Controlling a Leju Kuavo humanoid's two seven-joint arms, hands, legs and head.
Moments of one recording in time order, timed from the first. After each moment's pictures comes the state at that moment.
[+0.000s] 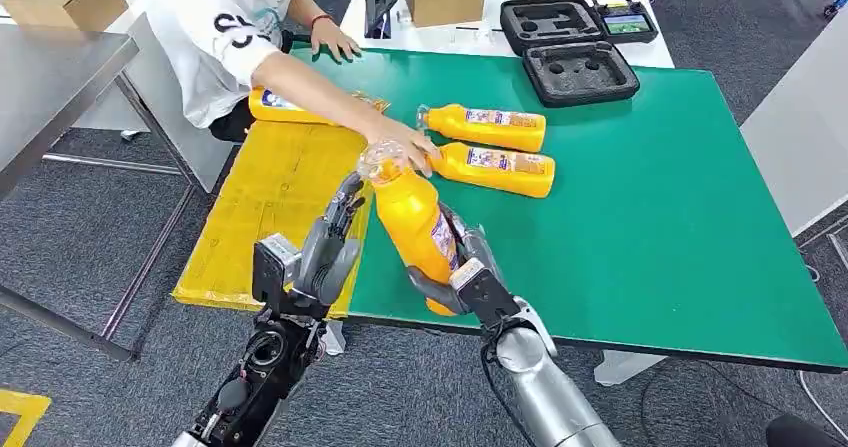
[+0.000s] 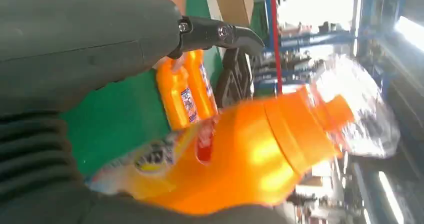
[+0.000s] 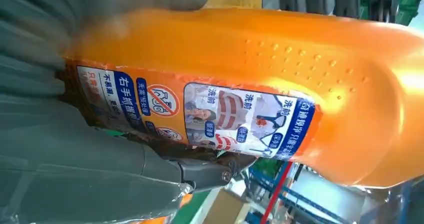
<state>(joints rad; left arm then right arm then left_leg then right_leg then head) -0.25 -0.11 -0.37 -1.33 0.00 -0.10 -0.53 -0.36 0.15 0.42 -1.01 0.42 -0.16 -0.62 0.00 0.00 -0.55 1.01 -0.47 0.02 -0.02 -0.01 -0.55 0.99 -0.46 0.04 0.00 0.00</state>
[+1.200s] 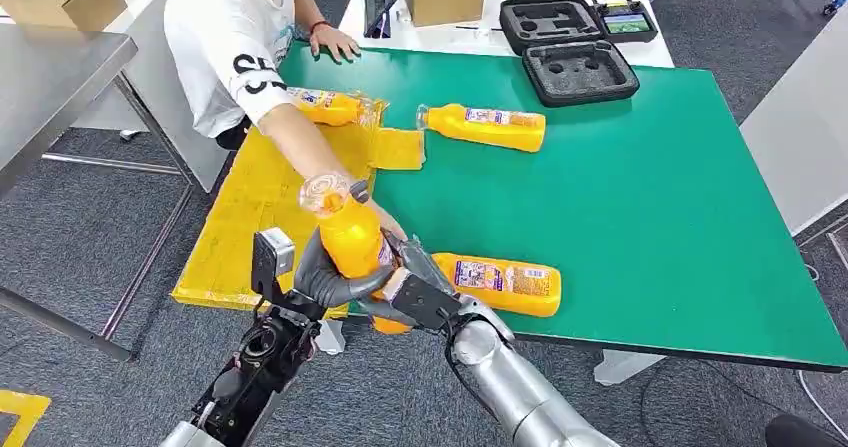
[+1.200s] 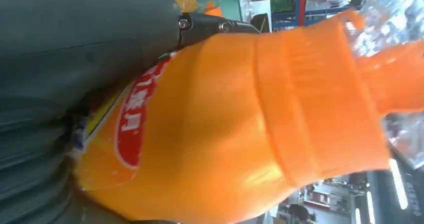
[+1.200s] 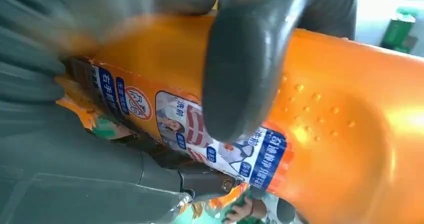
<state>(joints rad) -0.27 -0.09 -0.33 -1.22 0.10 -0.25 -0.52 -0.49 0.25 0.55 -0.73 0.53 -0.03 -0.64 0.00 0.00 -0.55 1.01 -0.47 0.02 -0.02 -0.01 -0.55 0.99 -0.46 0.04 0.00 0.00</state>
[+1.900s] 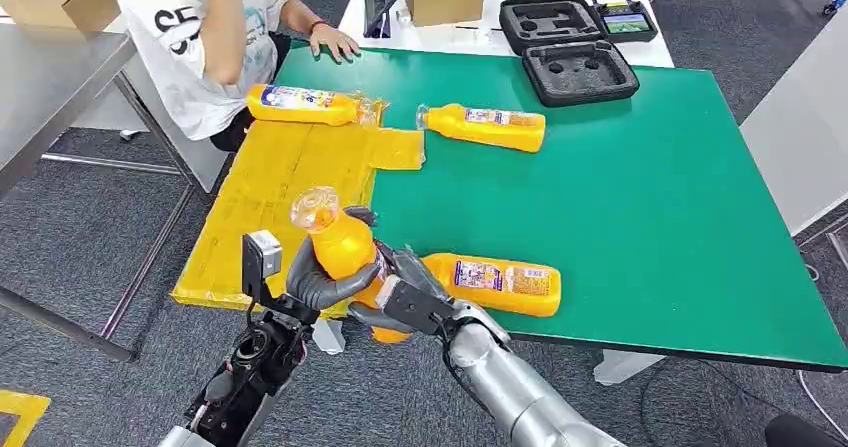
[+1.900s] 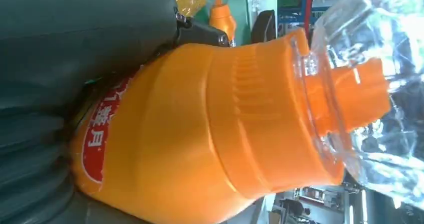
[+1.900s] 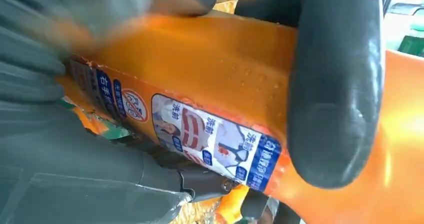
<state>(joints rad) -0.25 -0.08 -0.30 -1.22 0.13 -0.29 -0.51 -0.51 0.26 0.57 -0.65 0.53 -0.04 -0.65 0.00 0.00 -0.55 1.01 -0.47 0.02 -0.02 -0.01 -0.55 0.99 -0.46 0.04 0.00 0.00</state>
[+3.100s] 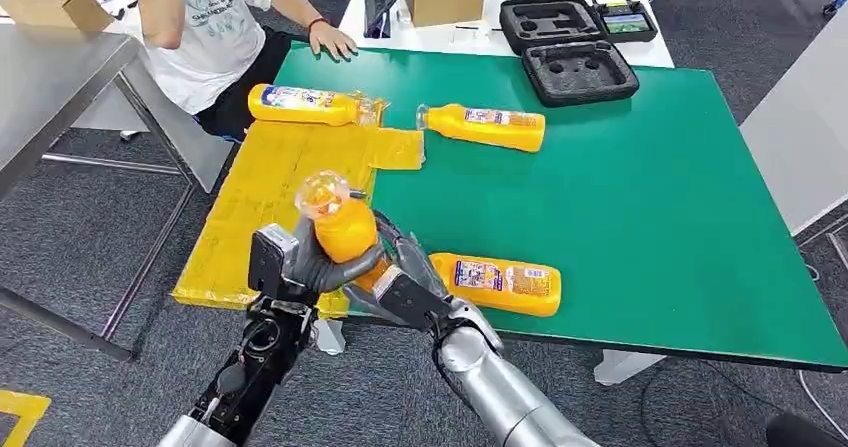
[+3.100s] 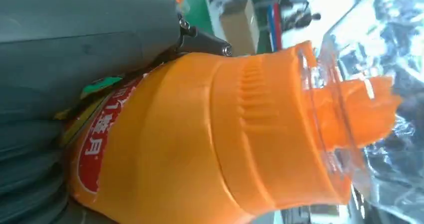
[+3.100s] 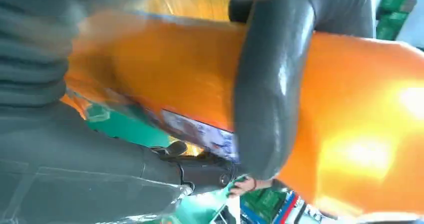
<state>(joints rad) -0.30 -0.09 -0.29 -1.24 -0.07 0.02 -0.53 -0.45 0.27 0.56 -0.80 0.44 -0.21 -0.62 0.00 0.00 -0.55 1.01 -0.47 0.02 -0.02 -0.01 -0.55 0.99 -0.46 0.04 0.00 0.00</state>
